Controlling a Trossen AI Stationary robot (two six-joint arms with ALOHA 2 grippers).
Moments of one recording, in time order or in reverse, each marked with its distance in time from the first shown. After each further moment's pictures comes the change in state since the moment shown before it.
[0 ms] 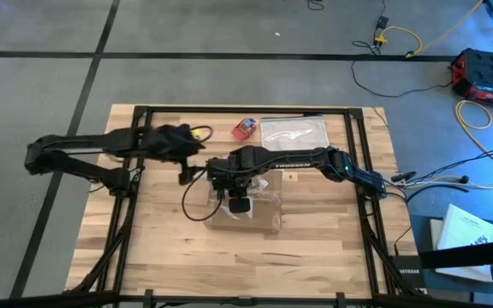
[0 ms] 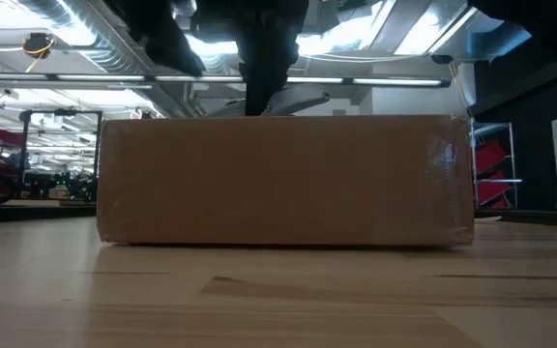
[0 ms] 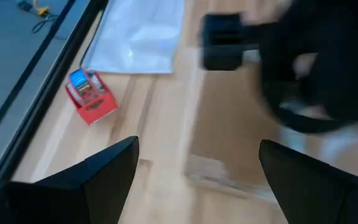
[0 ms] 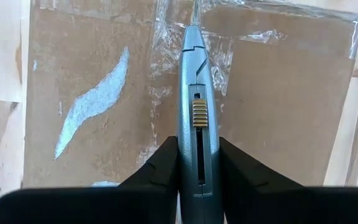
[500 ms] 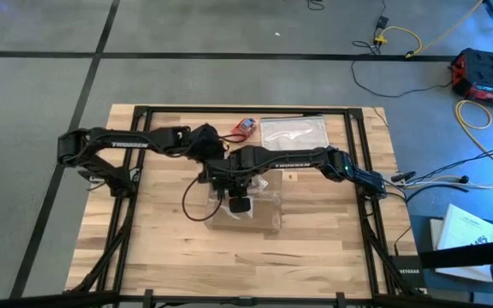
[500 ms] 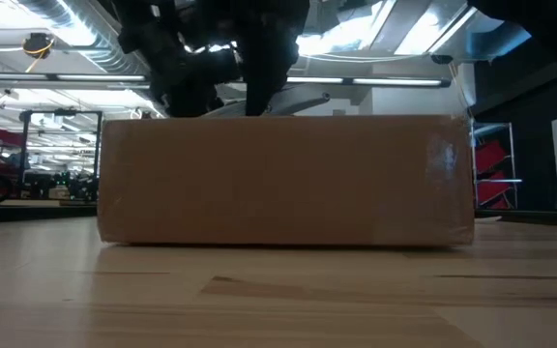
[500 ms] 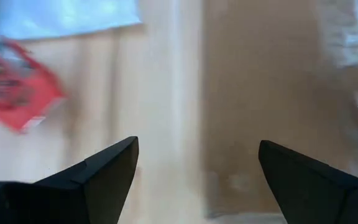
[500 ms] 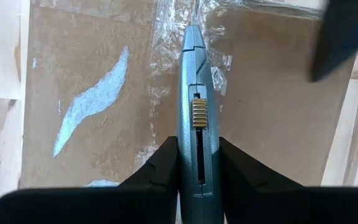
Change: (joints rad) left arm 0.166 0.398 -0.026 0.203 0.168 0.324; right arm 0.000 0.000 0.000 -0.002 0.000 -0.013
